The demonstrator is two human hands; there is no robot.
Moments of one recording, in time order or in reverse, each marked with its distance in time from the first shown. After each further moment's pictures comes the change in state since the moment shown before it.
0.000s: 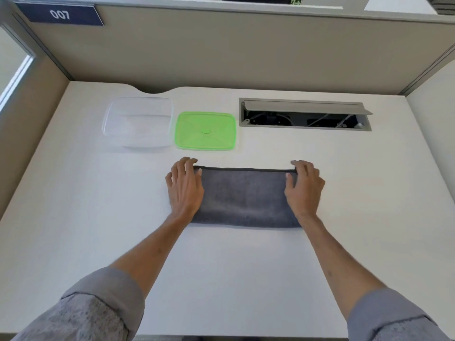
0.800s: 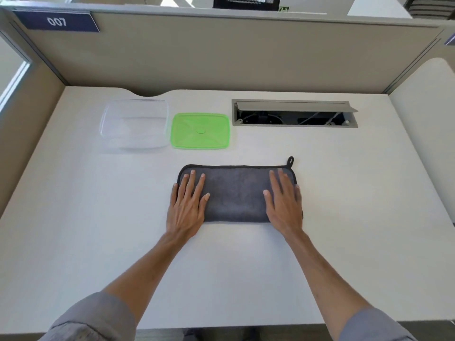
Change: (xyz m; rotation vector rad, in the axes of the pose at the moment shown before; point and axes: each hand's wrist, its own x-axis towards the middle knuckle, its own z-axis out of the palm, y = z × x) left_hand -0.068 -0.019 -0.002 0.173 -0.159 0.269; right_hand -0.070 -0.015 -0.001 -0.171 -0.230 -0.111
